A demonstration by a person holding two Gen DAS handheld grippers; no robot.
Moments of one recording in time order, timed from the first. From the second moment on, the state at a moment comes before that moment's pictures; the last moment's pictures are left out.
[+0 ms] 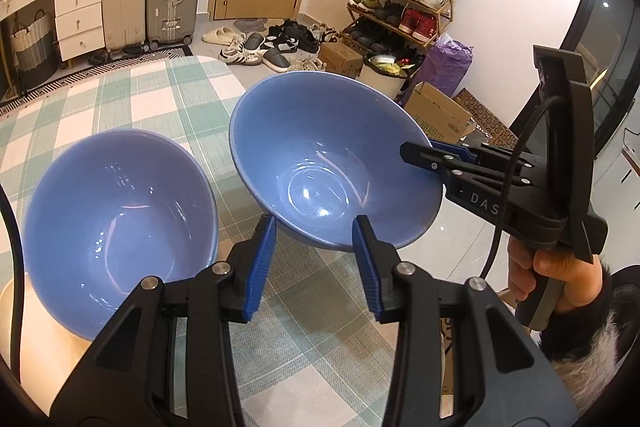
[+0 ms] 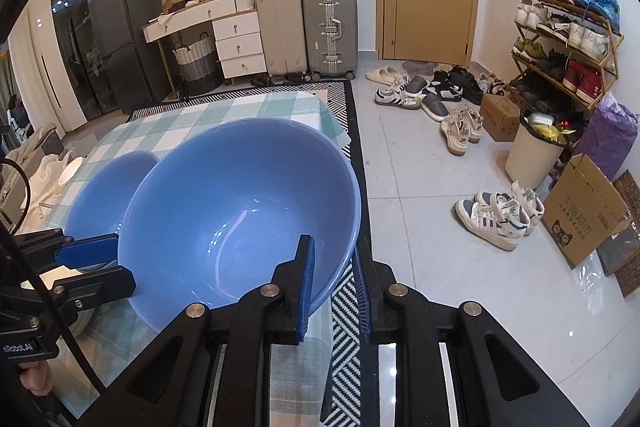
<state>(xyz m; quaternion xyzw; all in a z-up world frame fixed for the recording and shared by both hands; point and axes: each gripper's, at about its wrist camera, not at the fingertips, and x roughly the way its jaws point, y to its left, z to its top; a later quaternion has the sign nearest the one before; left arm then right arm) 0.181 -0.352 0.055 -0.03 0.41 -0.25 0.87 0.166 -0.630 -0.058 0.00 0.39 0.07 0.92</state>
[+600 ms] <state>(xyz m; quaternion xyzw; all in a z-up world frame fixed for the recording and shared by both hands) 0.140 -0.309 0.108 -0.03 0.38 -0.24 0.89 0.145 -0.581 -0.009 -0.02 0.36 0.09 0.93</state>
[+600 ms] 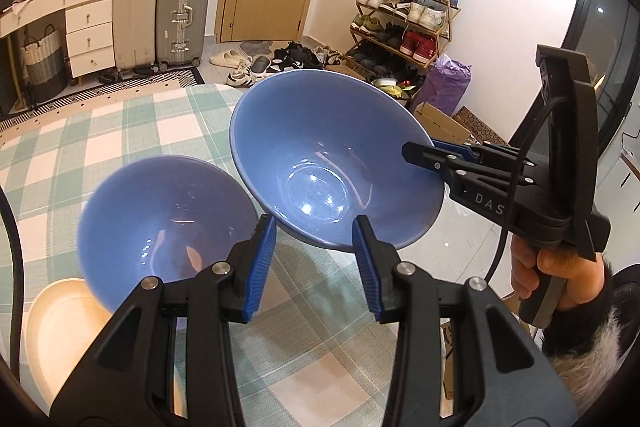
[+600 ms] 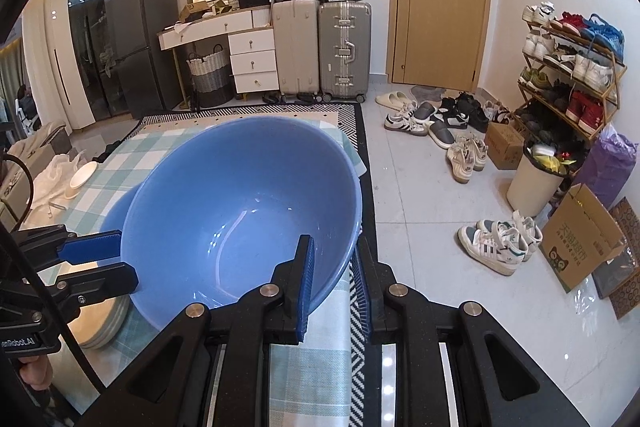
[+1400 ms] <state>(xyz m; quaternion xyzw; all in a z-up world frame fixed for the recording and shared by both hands) 0.093 -0.207 0.151 -0.05 0.36 -0.20 0.91 0.141 -0.477 0.023 -0.04 0.34 0.13 0.93</state>
